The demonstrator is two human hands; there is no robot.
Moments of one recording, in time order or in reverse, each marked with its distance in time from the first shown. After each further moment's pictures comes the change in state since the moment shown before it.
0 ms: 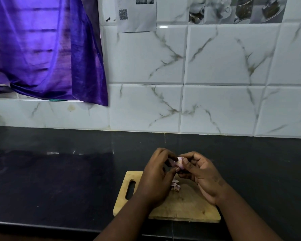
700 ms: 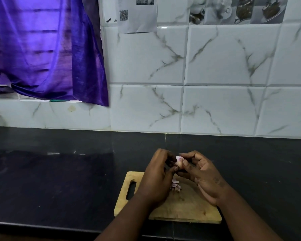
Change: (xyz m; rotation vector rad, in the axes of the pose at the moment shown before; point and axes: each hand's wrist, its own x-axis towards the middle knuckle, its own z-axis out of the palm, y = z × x) left_hand 0.000 -0.002 0.001 0.008 0.003 -0.044; right_hand 0.001 0.003 0.000 -0.001 0.008 -0.013
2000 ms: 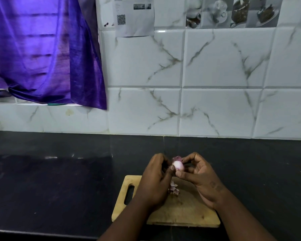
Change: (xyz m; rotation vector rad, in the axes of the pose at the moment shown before) left_hand 0.002 -0.008 0.004 0.022 -0.013 -0.068; right_hand -0.002 -0.003 0.000 -0.068 -0.005 -0.007
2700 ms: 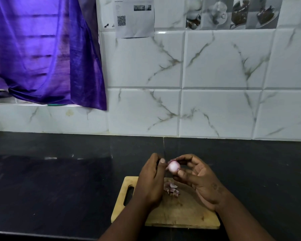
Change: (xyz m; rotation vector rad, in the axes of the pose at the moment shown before) left_hand 0.005 -0.006 0.000 -0.131 0.064 -0.147; right_hand -0.001 -0.001 0.001 0.051 -0.073 -0.004
